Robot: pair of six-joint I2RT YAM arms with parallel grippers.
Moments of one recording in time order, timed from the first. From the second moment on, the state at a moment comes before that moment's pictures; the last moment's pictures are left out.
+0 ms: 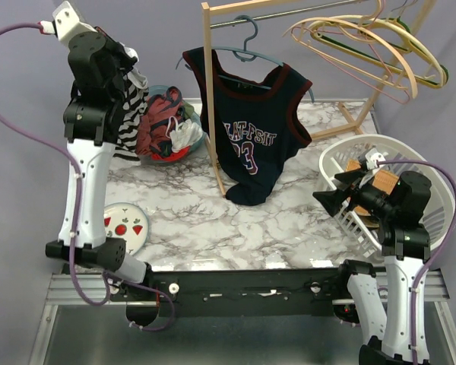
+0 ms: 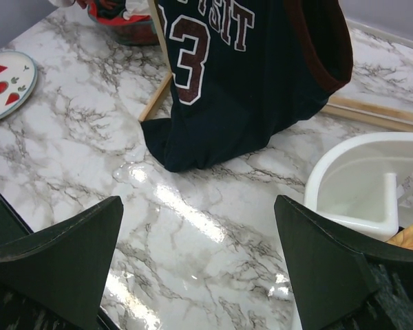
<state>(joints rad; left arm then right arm) -0.12 1.54 2.10 -0.55 -0.39 -0.56 -0.18 0.59 0.82 -0.58 -0.87 -0.17</state>
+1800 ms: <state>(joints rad) -0.12 1.79 2.35 -0.26 -0.47 -0.45 -0.18 0.64 0.95 -0.73 -0.96 -0.34</state>
